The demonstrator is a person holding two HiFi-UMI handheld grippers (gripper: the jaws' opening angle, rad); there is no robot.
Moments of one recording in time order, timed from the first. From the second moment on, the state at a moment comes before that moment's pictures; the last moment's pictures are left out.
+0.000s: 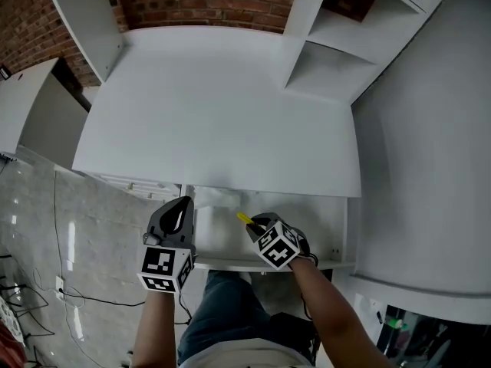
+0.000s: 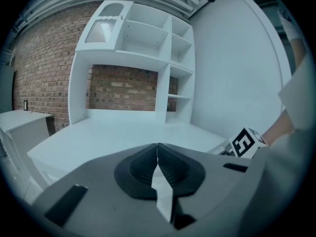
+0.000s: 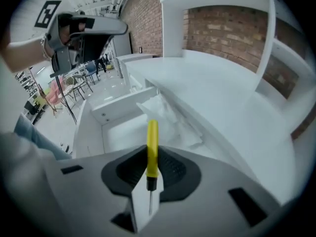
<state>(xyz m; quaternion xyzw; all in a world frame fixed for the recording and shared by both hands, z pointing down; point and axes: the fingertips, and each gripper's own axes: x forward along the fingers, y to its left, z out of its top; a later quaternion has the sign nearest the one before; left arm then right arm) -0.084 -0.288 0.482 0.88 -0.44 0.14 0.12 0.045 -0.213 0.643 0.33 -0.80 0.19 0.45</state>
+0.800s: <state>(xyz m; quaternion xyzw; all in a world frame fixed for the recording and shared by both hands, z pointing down) -0.028 -0.302 0.447 0.90 -0.40 0.12 0.08 0.171 -0.280 0.519 0.59 -0.73 0.24 0.23</state>
